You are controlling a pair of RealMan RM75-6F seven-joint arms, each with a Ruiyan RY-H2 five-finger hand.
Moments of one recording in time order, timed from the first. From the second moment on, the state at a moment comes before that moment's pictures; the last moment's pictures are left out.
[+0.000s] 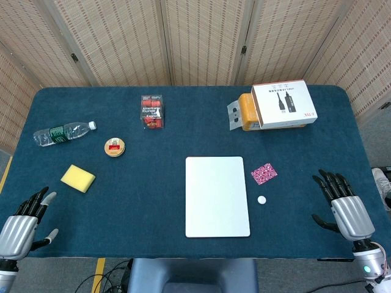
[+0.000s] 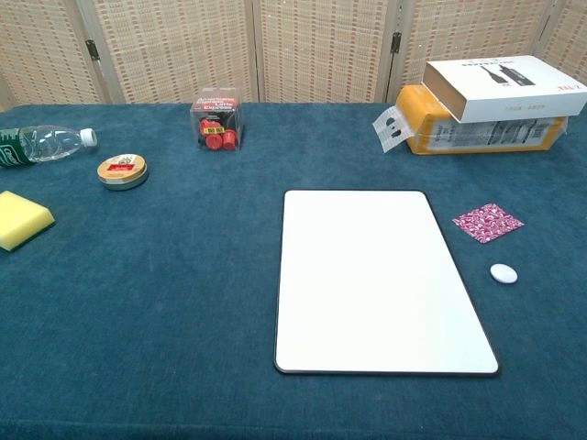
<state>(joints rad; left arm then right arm) -0.09 -1.11 0.03 -1.60 1.59 1.46 0.05 0.14 -1.15 0.00 -1.52 -1.62 1.47 0.07</state>
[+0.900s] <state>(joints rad) -0.09 -1.10 0.02 -1.60 1.58 1.47 0.03 0.39 -1.06 0.06 -1.47 -1.62 1.13 0.12</state>
